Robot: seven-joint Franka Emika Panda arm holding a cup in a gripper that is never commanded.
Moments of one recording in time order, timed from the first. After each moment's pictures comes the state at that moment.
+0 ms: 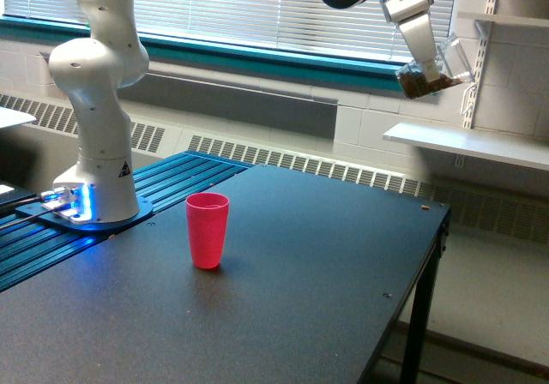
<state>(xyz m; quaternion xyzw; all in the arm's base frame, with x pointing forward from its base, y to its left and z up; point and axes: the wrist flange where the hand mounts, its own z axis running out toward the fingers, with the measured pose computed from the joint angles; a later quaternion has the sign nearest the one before) 0.599 0.145 0.483 -0.93 0.26 -0.20 0.15</state>
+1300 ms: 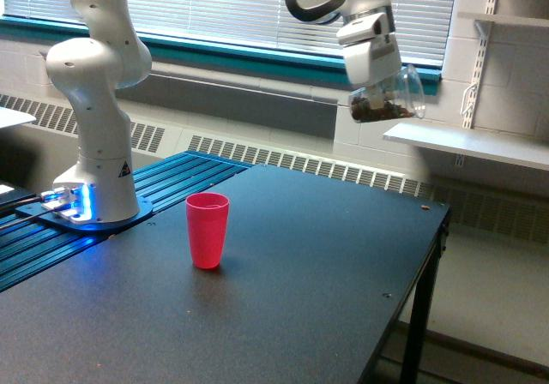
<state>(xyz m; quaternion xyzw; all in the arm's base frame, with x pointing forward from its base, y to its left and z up) 0.540 0.104 0.434 -0.90 0.40 -0.15 0.09</state>
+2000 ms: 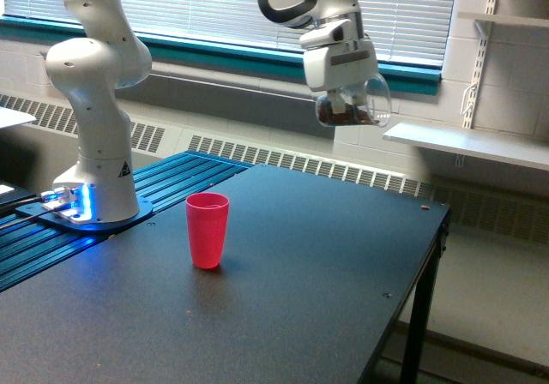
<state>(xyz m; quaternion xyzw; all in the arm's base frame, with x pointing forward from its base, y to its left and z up) 0.488 0.092 0.420 -0.87 0.47 -0.13 0.07</state>
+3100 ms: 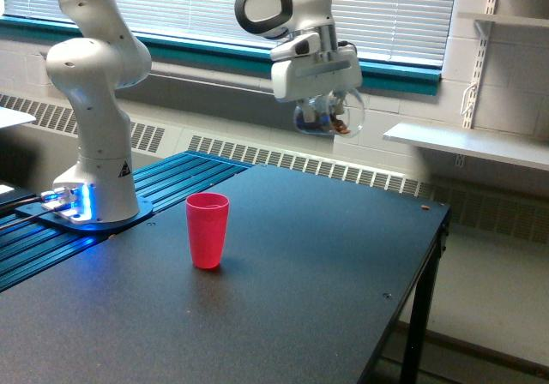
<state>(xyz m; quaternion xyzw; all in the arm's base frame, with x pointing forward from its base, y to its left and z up) 0.441 0.095 0.394 -0.80 0.58 -0.12 0.07</state>
